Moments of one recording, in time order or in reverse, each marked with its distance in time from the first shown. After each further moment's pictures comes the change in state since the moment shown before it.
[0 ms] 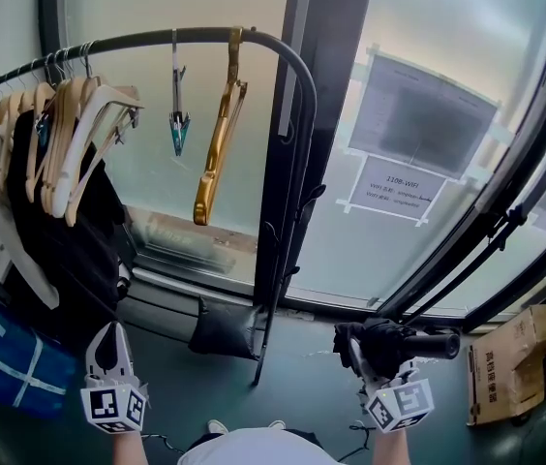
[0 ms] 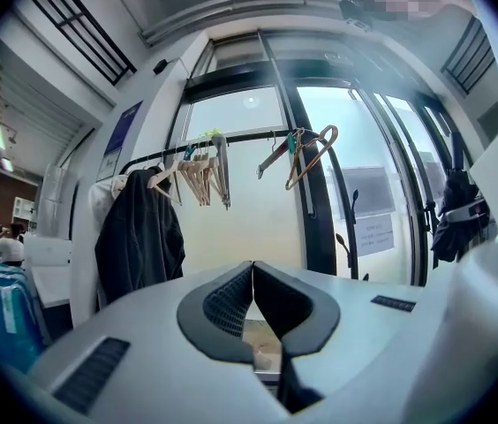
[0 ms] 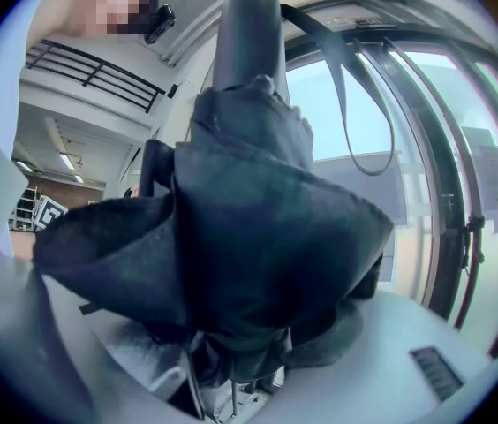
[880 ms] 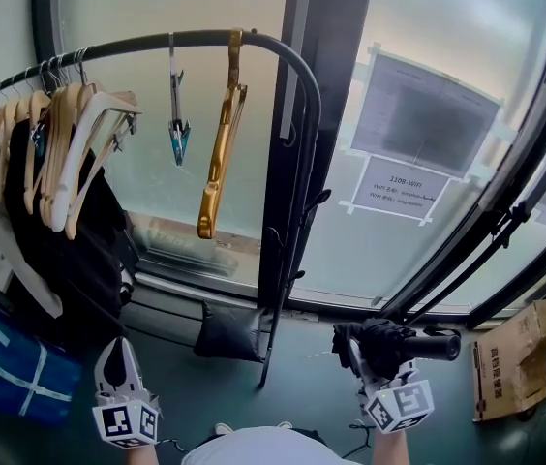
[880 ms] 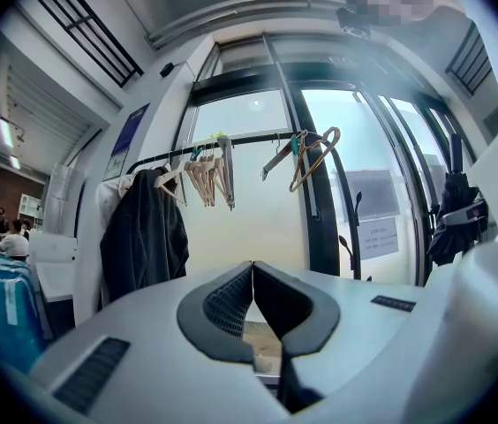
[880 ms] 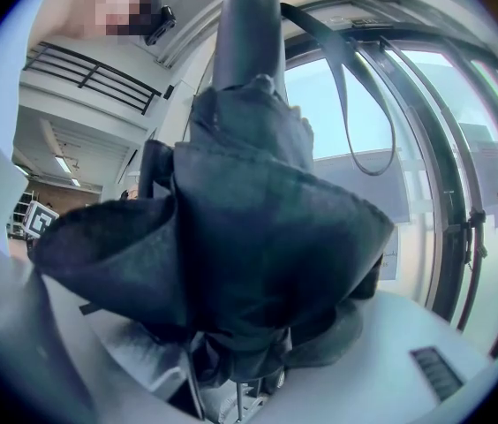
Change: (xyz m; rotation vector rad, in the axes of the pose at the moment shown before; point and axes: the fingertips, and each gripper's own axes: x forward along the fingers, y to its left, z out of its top) left arm -0.005 -0.001 -0.005 -0.027 -0.022 0.026; right arm 0.015 0.010 0.002 0.018 -0.010 -0.011
